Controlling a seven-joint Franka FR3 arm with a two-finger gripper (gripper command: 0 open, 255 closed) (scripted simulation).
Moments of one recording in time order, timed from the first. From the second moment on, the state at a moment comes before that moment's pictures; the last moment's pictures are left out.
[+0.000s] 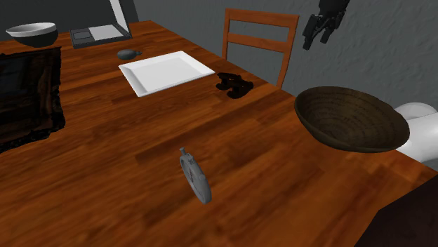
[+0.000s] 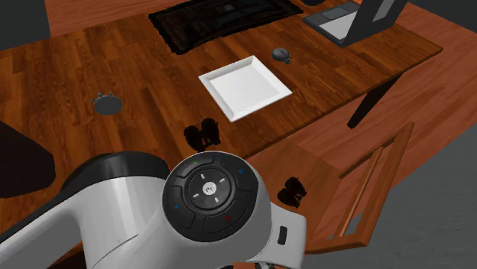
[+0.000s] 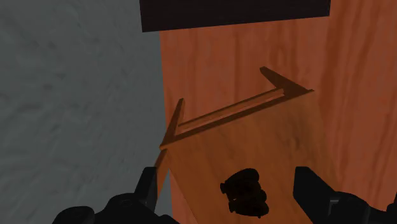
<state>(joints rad) 0.01 -0.76 -0.05 -2.27 -0.09 1.63 0.08</state>
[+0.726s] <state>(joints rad) 0.04 -0.58 0.13 -2.13 0.06 1.59 0.40</state>
